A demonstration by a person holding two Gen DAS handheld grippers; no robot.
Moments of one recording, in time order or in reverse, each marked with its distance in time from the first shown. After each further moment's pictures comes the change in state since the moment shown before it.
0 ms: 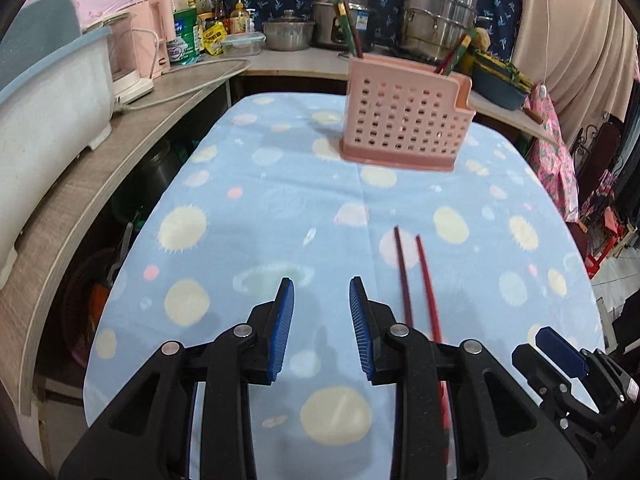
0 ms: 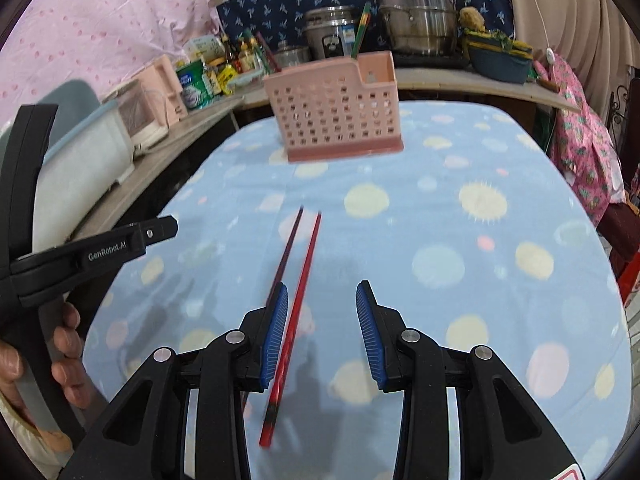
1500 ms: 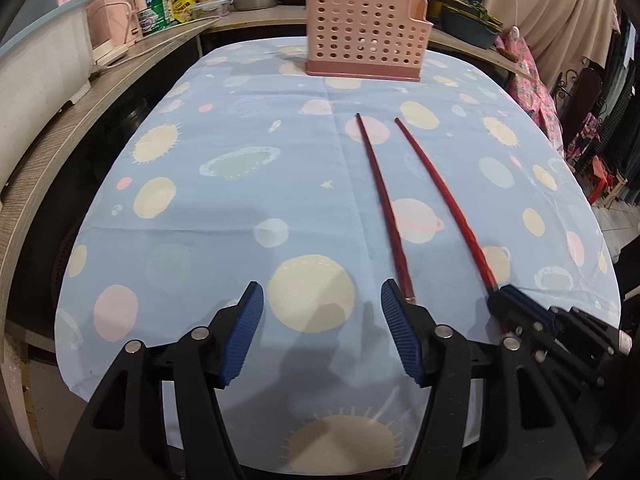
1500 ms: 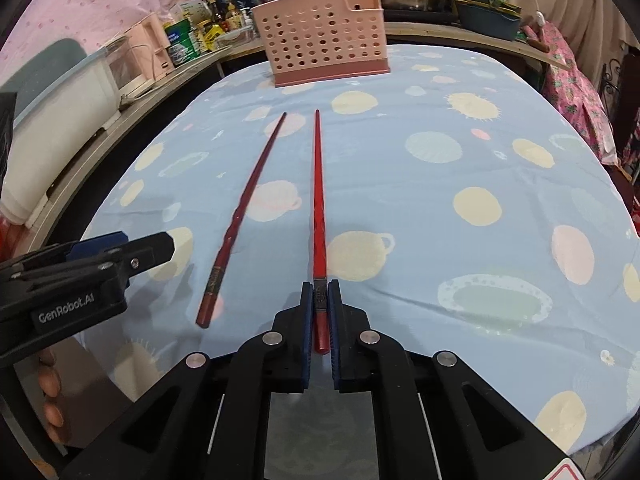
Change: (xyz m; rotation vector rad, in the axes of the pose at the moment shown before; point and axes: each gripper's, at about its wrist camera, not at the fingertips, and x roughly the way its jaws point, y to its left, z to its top) left arm 0.000 -0.023 -0.080 0.102 0.123 -0.049; right arm 0.011 -0.005 -0.072 0.032 0.104 -0.054
